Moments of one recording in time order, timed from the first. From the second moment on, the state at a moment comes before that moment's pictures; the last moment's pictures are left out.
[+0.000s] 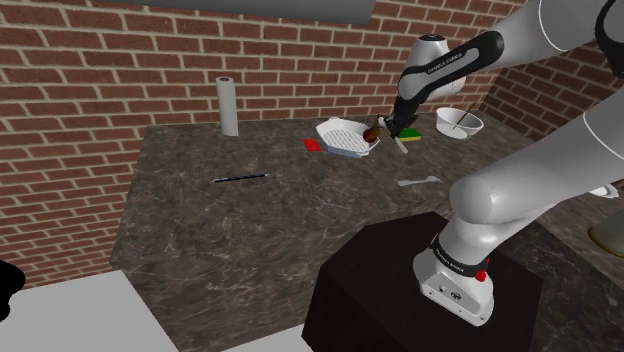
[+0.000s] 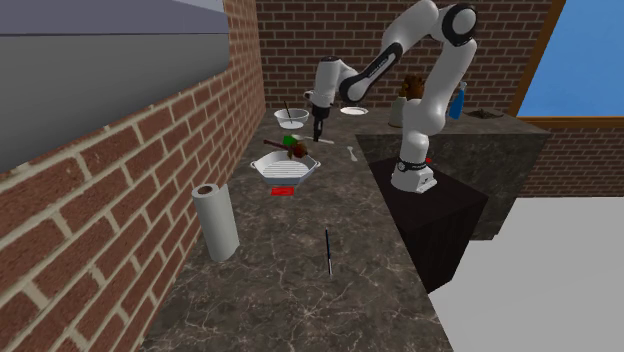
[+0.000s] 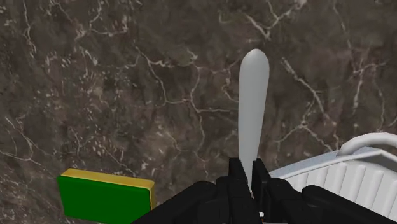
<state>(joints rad) -0.48 -0.34 -0.06 -2.64 -0.24 2.44 0.08</state>
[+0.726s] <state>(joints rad) -0.58 -0.20 -0.28 -2.50 -0.22 2.49 -0.25</state>
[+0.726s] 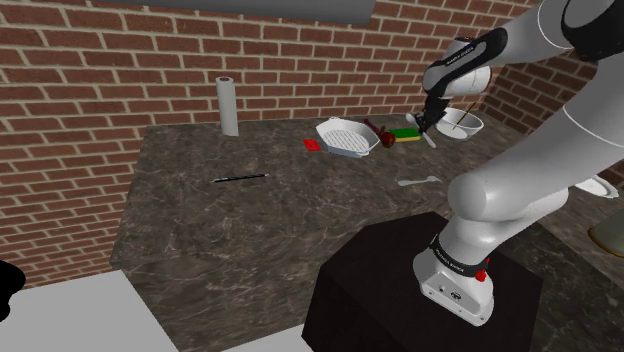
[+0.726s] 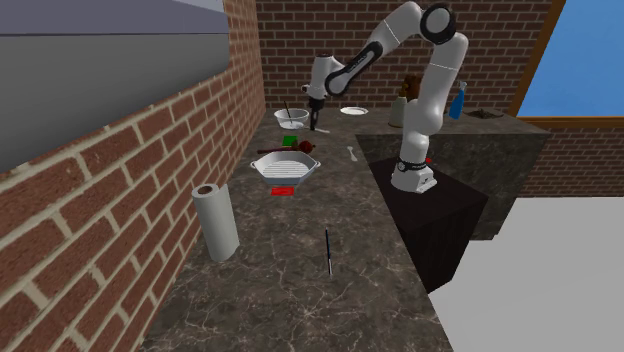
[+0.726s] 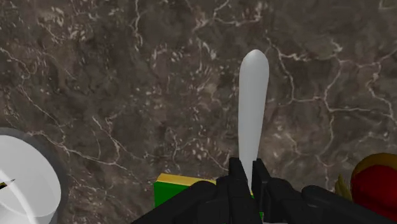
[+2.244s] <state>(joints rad) -0.65 0.16 -0.40 -2.33 0.04 2.68 -0.63</state>
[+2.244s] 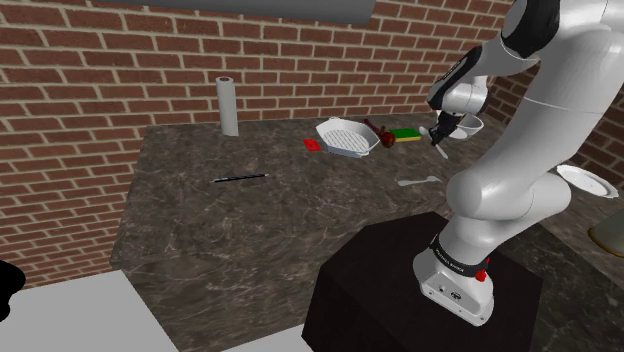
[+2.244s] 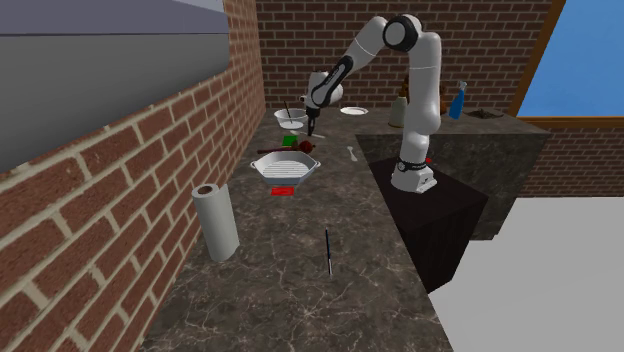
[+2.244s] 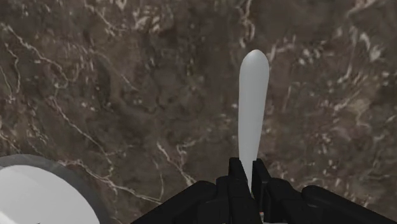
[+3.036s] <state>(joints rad) -0.66 0.18 -0.39 -2.33 0.06 2.69 -0.65</state>
